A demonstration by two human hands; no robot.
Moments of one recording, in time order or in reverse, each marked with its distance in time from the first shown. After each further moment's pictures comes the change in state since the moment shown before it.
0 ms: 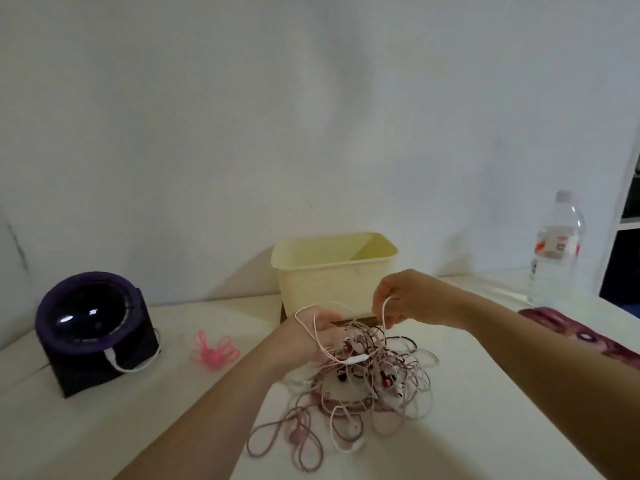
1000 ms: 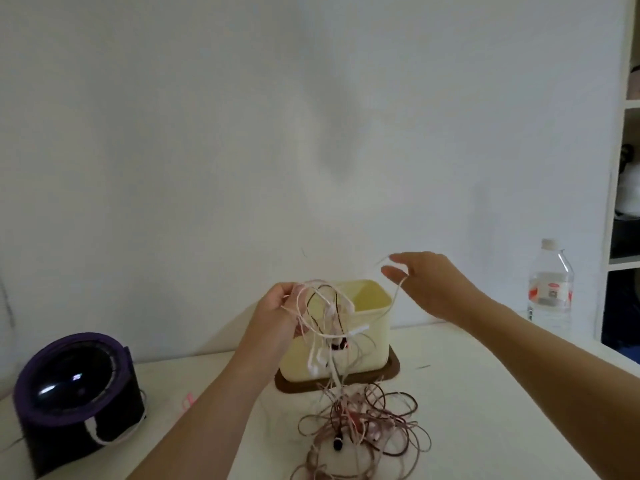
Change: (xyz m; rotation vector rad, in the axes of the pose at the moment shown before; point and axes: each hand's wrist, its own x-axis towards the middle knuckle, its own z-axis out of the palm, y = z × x) left_hand 0.014 0.071 -0.027 -0.266 0.411 0.269; right_hand 0.005 -0.037 -0.059 -0.278 0.545 -0.077
